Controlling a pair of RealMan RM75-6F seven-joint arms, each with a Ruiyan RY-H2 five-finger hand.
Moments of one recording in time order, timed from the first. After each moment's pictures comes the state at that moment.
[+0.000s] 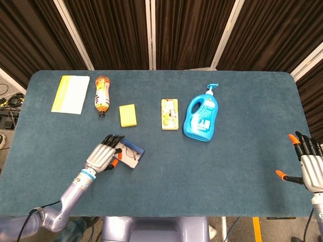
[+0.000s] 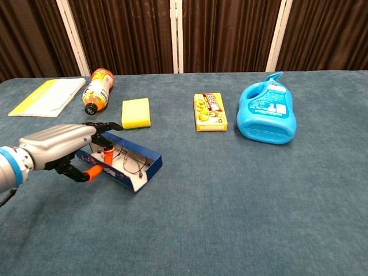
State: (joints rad) left arm -0.59 -1.62 -0.05 -1.35 1.35 0.99 0.20; right arm 0.14 -1.04 0.11 -1.57 -1.41 1.38 0.04
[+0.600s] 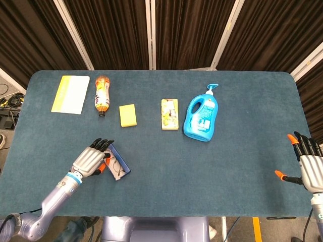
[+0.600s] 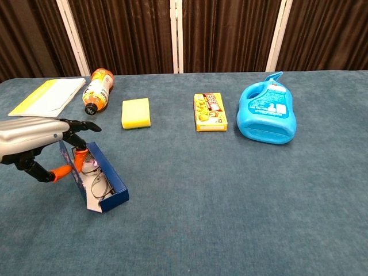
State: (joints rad) left arm -0.59 -1.38 -0.02 -1.65 1.23 0.93 0.37; right arm 0.14 -1.04 0.10 -1.58 -1.42 1.38 0.04
